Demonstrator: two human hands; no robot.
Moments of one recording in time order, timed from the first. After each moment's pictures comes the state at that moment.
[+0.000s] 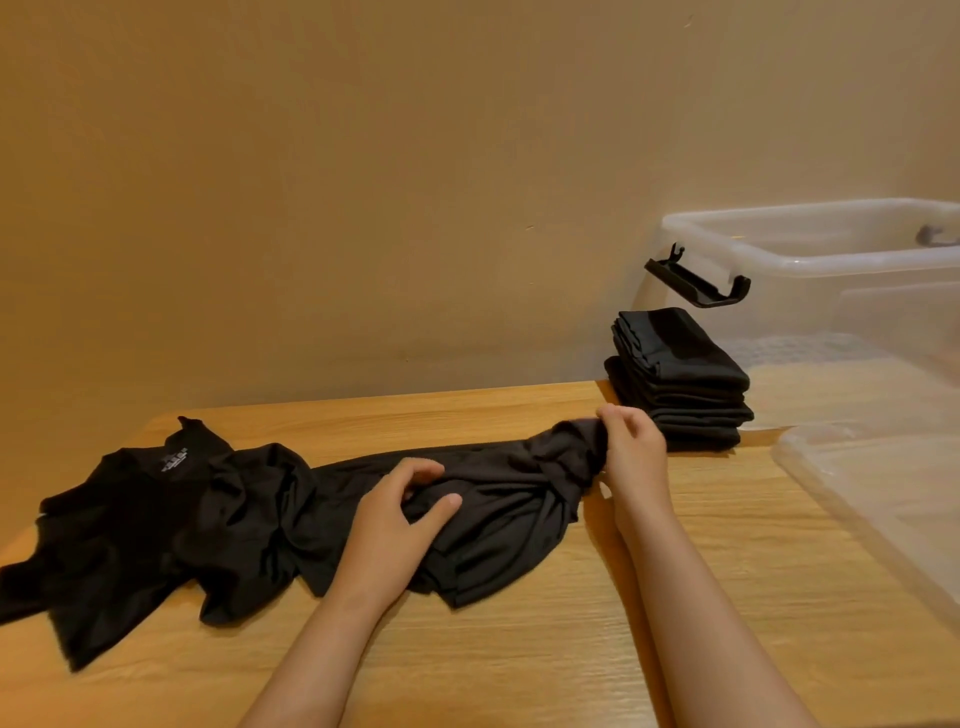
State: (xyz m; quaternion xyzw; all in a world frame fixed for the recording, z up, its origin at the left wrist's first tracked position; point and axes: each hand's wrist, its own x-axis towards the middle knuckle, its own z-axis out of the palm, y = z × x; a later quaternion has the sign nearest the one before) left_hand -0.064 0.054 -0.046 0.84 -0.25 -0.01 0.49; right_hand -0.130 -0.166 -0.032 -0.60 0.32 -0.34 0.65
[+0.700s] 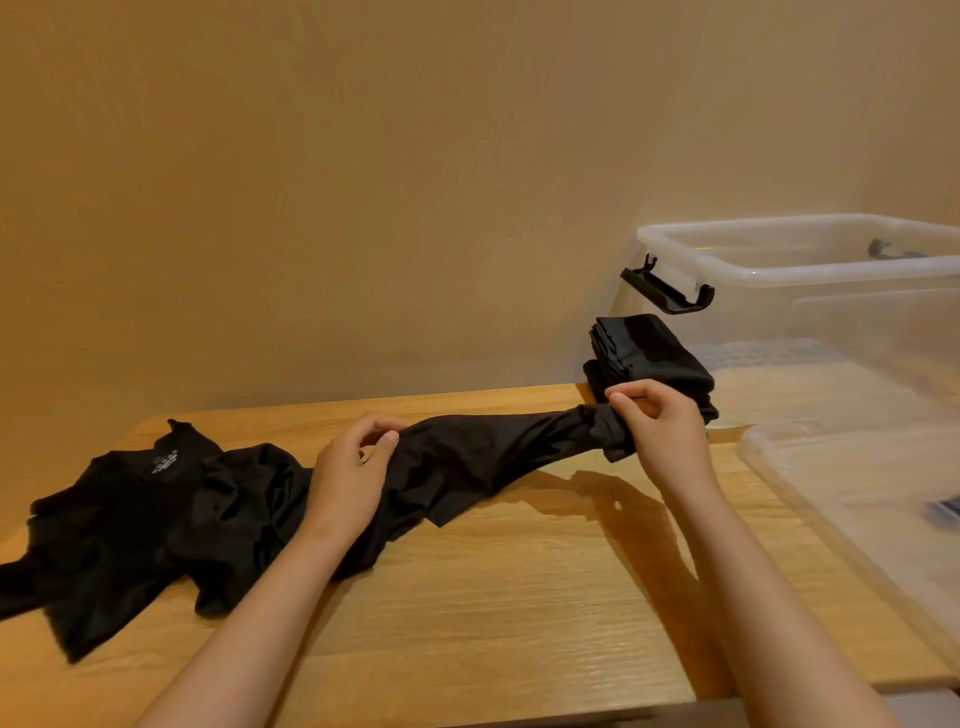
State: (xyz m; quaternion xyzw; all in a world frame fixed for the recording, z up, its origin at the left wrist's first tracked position) left_hand -0.039 0.055 -0.011 0.83 -0.24 0.05 0.50; right_hand -0.172 -0.201 -0.001 -0.75 0.24 -0.38 0.48
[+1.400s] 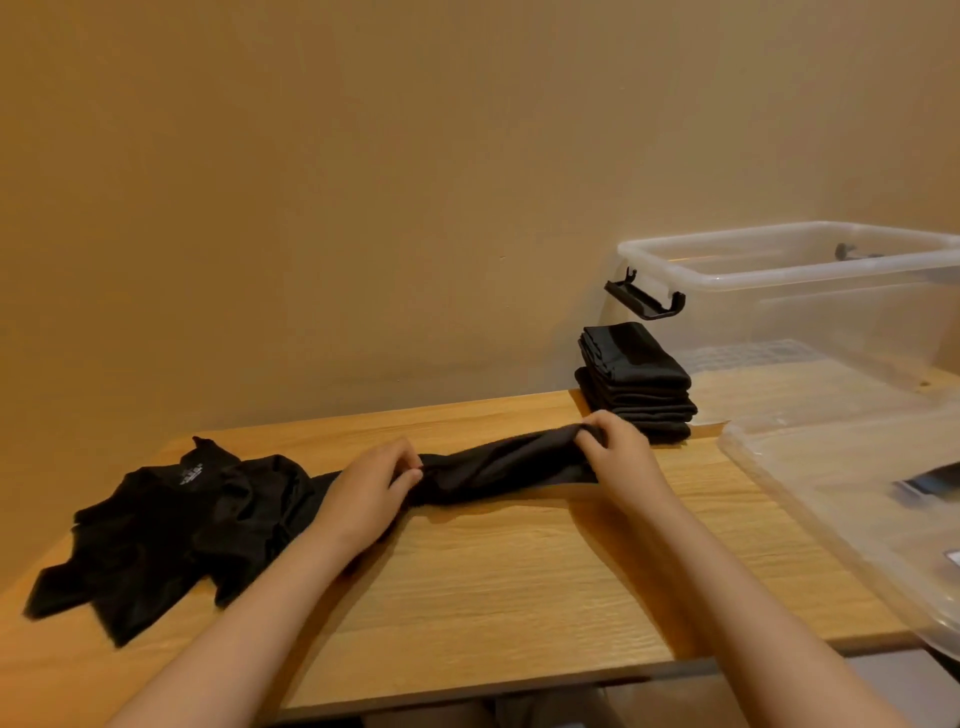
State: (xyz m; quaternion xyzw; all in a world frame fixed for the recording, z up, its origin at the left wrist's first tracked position) left_hand -0.046 0.063 -0.011 0.89 -0.37 0.06 0.27; right_hand -0.180 -0.180 -0.017 -0.83 0.21 -0.27 0.44
